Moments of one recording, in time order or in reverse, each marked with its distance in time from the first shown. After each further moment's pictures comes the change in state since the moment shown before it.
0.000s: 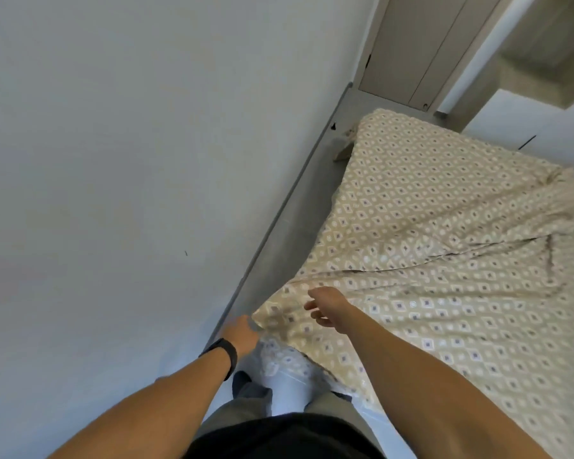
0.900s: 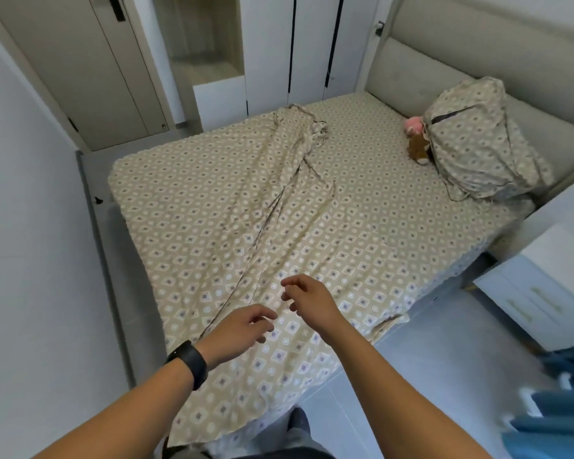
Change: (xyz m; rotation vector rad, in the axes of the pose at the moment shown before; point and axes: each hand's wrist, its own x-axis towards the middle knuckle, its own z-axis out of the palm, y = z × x) left_hand -0.049 0.292 0.141 0.500 -0.665 0.665; right_hand -0.158 0.110 -0.205 0.598 0.711 -0.285
